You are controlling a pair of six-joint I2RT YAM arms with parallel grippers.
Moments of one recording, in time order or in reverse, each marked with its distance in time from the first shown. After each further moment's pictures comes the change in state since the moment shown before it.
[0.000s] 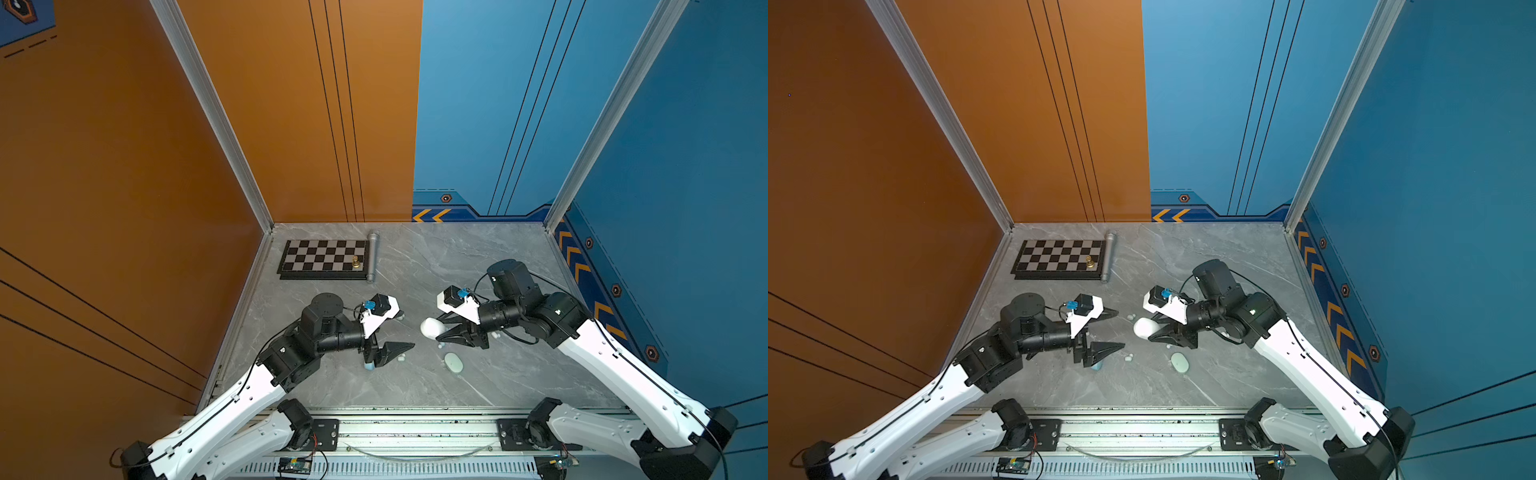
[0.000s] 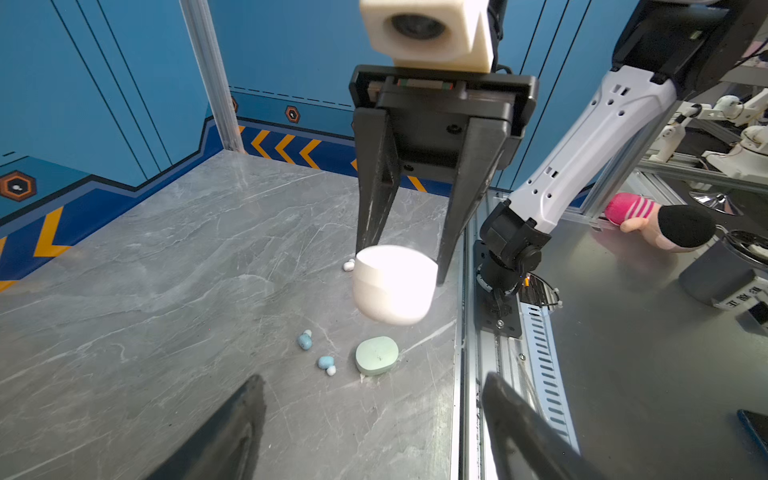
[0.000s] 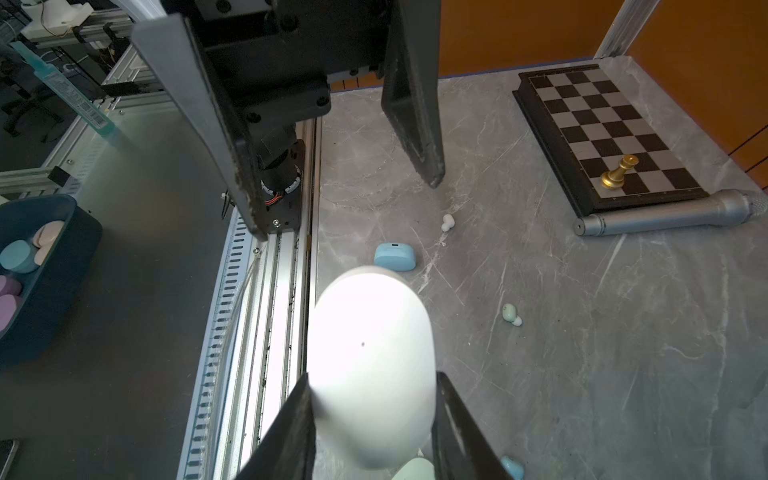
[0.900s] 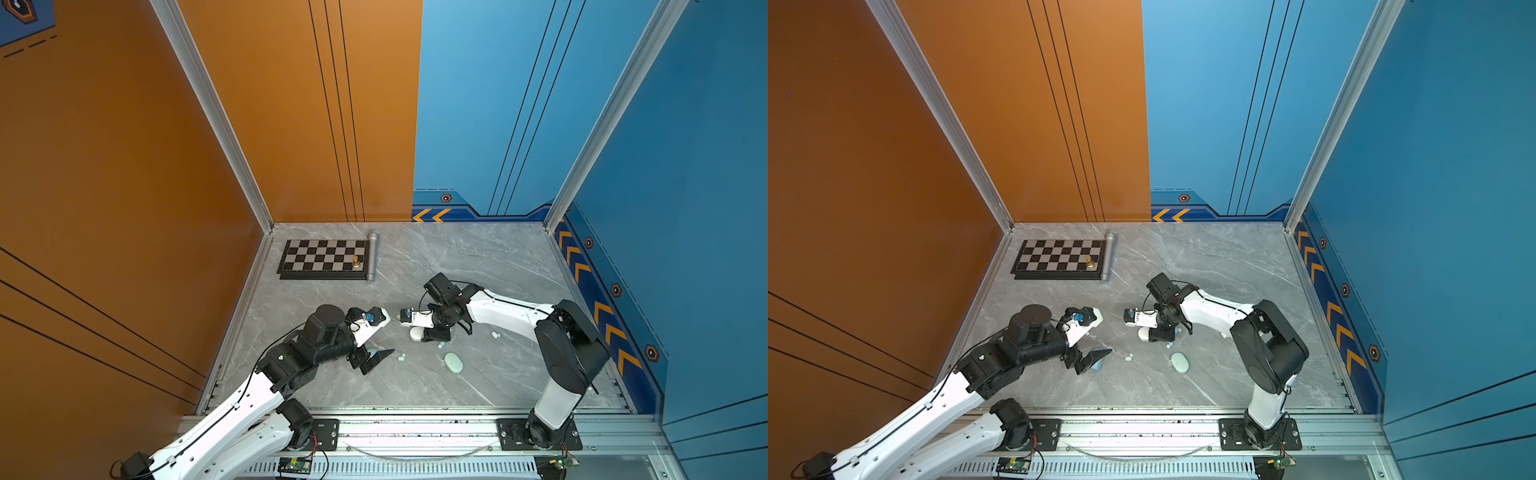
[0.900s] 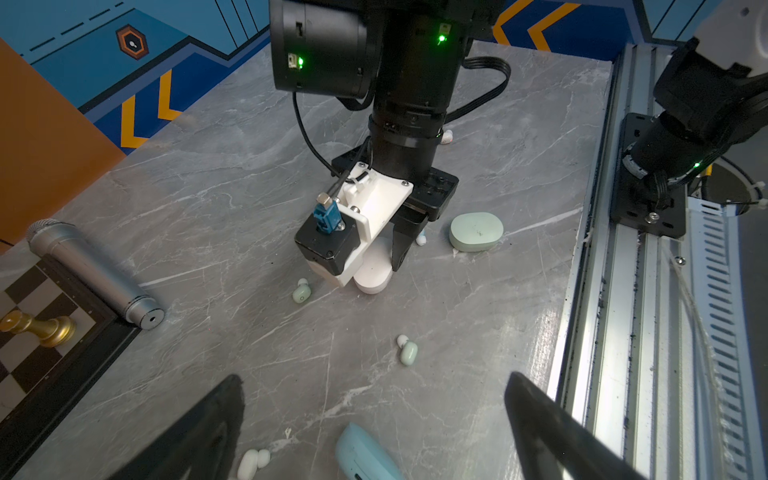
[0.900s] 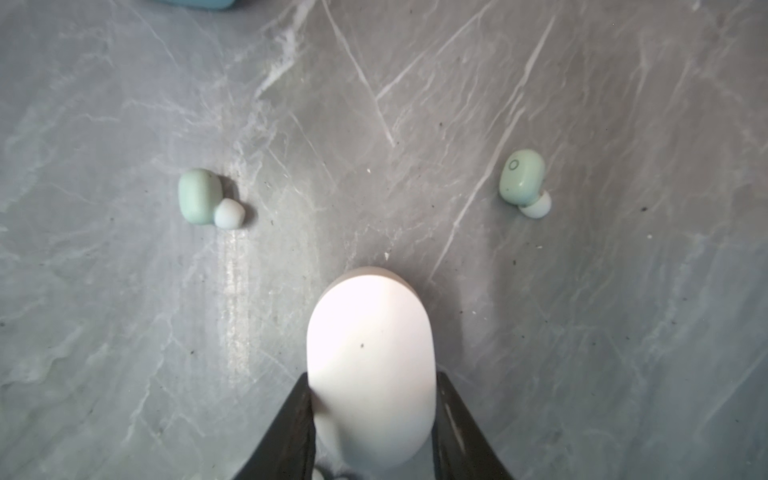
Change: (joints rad) left arm 0.056 -0.087 -0.114 -0.209 -0.312 0.163; right arm 0.017 0.599 -0.060 0.261 0.397 -0.288
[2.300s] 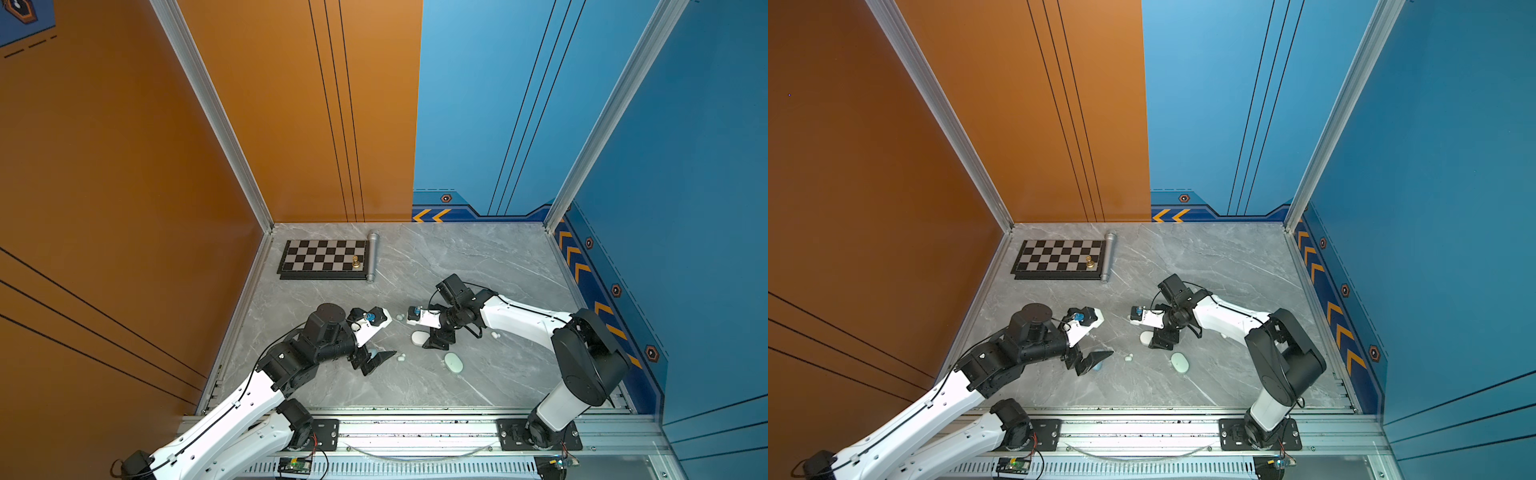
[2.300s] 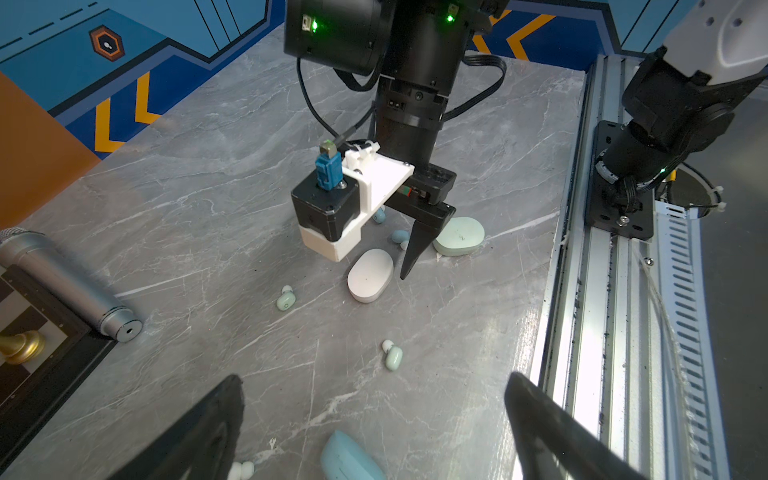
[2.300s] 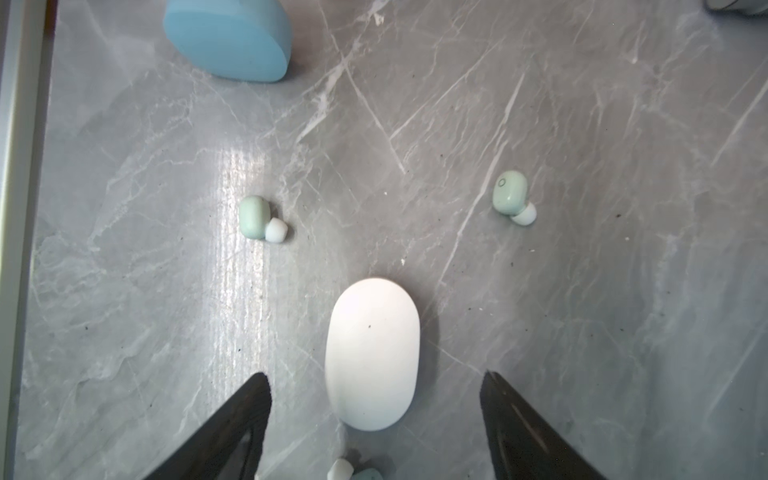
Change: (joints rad) left arm 0.001 0.016 0.012 -0.018 0.045 0.011; right arm -0.026 -0.042 -0.116 0.096 -0.084 -0.004
